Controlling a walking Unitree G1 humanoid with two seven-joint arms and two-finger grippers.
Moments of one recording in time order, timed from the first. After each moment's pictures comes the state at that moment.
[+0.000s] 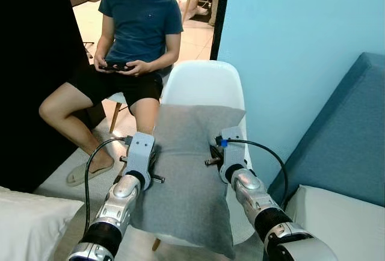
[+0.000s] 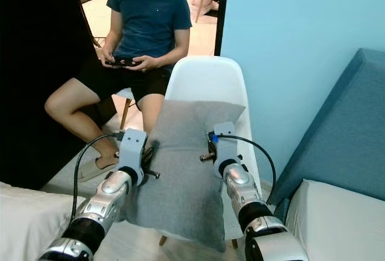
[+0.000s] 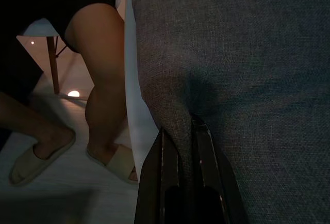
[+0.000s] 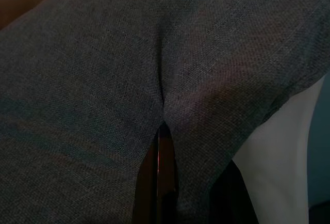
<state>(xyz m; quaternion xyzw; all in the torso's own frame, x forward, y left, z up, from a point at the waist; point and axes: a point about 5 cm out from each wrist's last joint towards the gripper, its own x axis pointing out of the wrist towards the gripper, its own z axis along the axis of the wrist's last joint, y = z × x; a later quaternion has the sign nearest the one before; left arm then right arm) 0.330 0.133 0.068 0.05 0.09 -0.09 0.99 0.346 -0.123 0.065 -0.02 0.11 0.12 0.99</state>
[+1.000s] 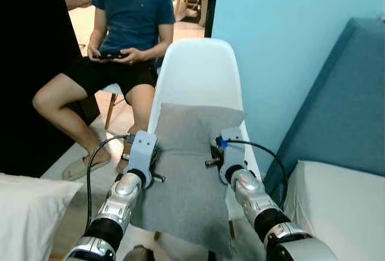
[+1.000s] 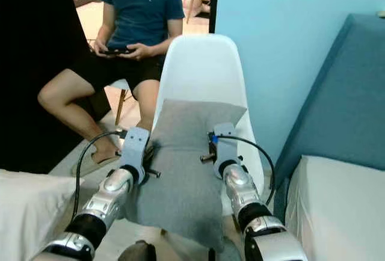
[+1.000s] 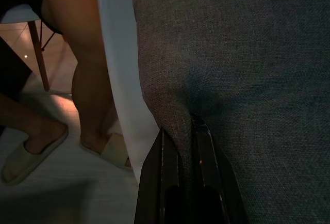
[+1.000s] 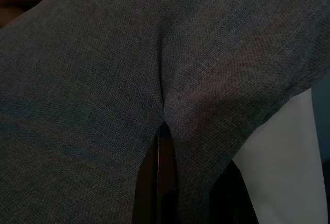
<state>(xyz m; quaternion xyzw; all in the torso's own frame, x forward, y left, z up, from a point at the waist) 0.332 0.132 0.065 0.07 0.09 -0.09 0.99 0.344 -0.124 0.062 -0.02 0.12 0.11 0.99</state>
